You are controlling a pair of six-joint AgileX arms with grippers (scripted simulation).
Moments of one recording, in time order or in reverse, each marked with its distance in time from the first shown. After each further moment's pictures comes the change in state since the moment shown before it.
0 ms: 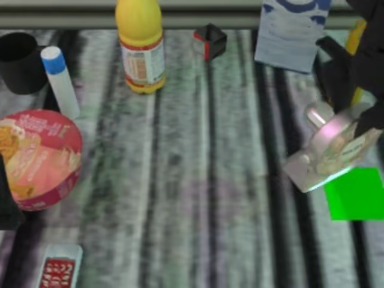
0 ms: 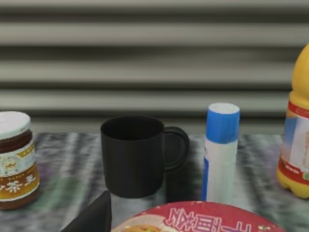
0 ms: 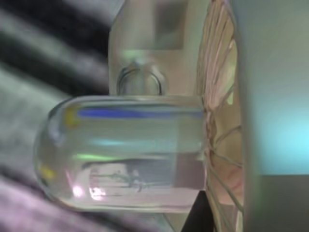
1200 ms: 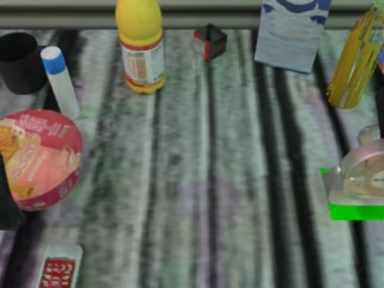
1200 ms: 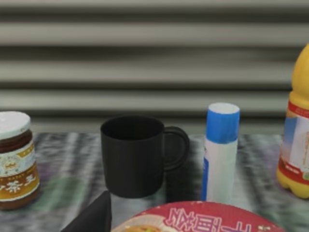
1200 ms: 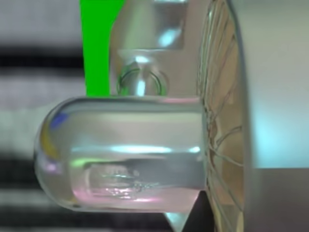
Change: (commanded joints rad) left arm 0.000 0.000 0.000 0.000 0.000 0.000; right arm -0.149 -0.153 -0.342 0.189 0.001 0.345
